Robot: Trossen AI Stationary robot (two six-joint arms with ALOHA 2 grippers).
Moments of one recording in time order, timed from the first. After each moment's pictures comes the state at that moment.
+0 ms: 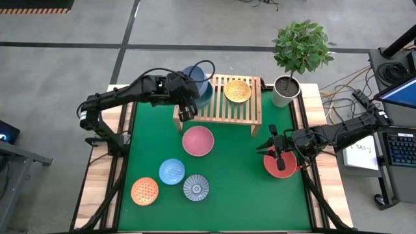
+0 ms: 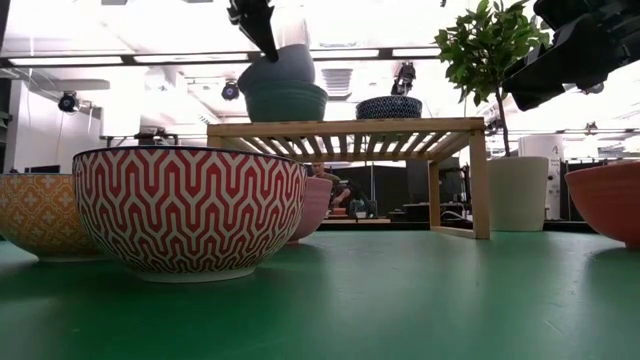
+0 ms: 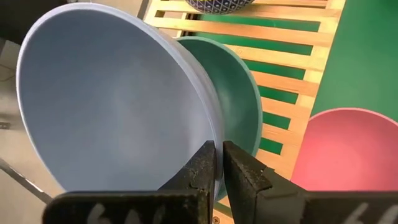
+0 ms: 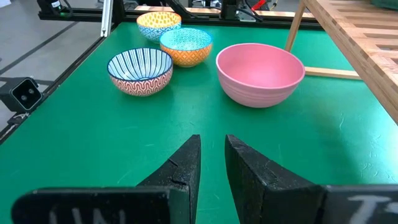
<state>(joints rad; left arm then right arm) 0.20 1.62 1.83 -1.18 -0.38 0.14 0.26 0.60 0.33 -0.09 0.12 0.05</state>
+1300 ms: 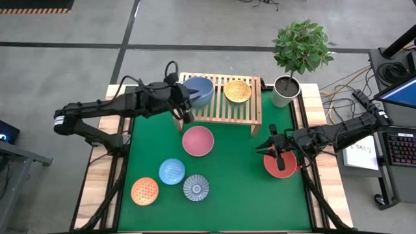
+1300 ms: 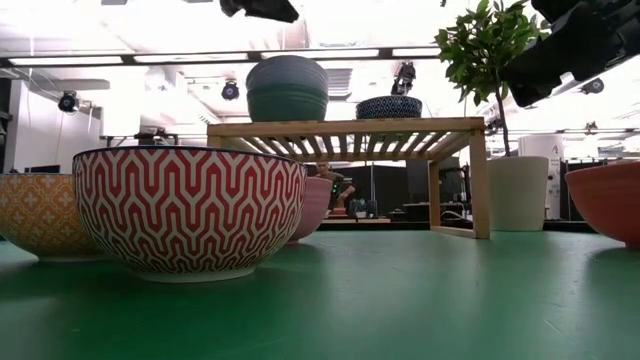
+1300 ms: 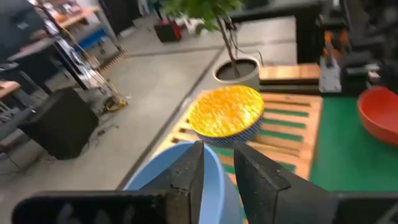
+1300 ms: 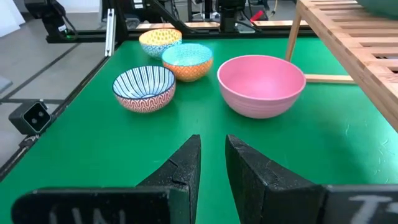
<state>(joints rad) 0.15 1.28 1.26 -0.28 -0.38 0.20 0.26 0.60 0.33 -0.04 0.11 0.10</state>
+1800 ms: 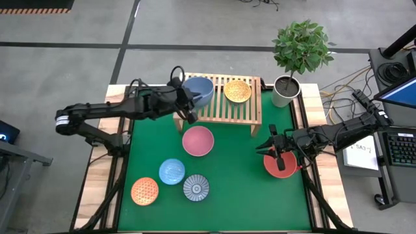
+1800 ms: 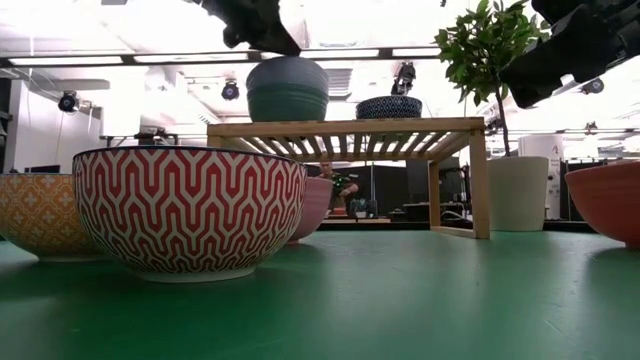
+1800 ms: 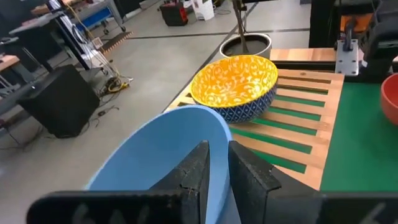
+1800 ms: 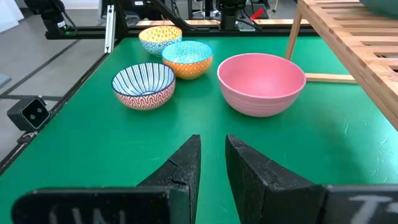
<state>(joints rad) 0.19 1.32 1.14 -0.18 -0.38 0.14 0.26 0.60 0.33 -0.05 0.11 0.10</state>
